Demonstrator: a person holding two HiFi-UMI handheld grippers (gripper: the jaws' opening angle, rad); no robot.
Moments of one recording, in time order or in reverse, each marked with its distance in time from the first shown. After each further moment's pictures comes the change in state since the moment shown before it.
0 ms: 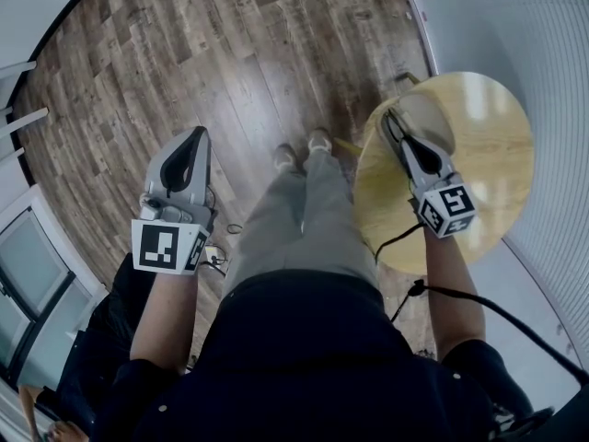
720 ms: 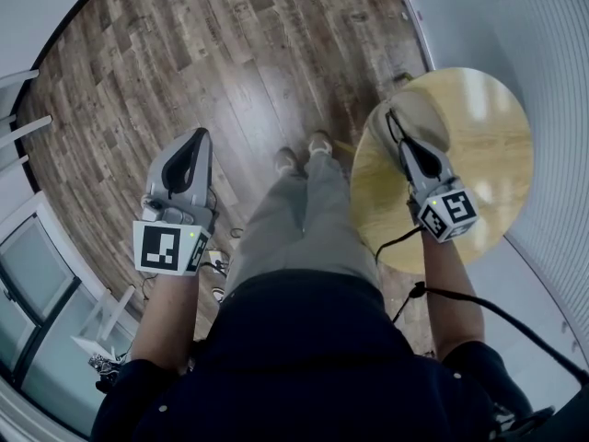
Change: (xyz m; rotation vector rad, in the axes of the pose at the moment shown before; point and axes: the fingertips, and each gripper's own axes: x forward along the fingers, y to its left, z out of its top) left arm 0.004 -0.014 0.014 0.027 -0.006 -0.019; right arm -0.020 0.002 0.014 0.069 -0.128 0.016
